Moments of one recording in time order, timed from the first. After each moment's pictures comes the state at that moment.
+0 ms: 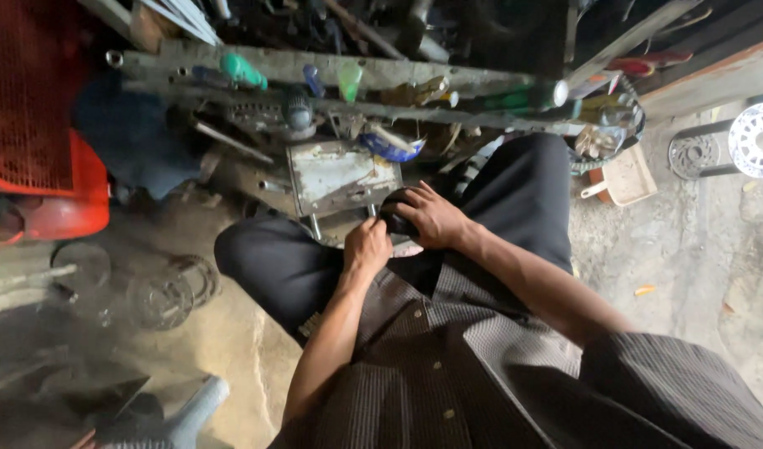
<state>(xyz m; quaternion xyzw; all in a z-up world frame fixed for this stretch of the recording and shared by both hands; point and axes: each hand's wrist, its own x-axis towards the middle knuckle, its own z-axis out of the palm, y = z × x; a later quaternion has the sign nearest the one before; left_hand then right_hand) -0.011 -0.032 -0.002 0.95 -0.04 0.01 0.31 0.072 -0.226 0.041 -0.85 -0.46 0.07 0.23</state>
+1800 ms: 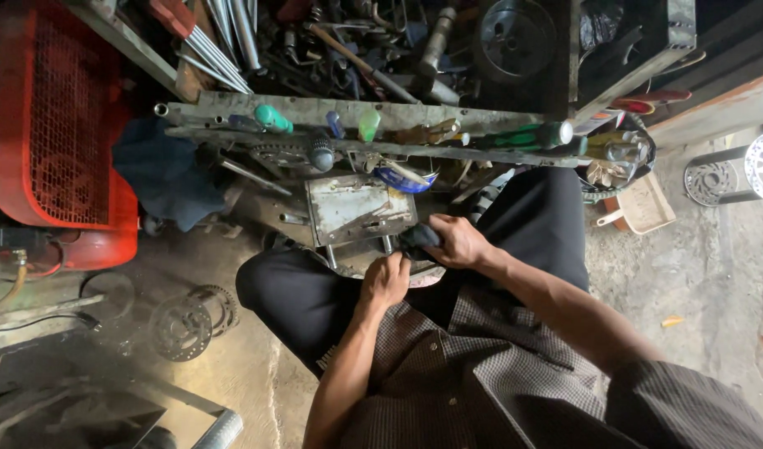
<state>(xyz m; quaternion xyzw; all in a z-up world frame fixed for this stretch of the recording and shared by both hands) -0.015 -0.036 -0.016 0.91 0.04 -0.14 0.39 0.081 -0.245 0.041 -0.85 -0.32 0.14 0.40</state>
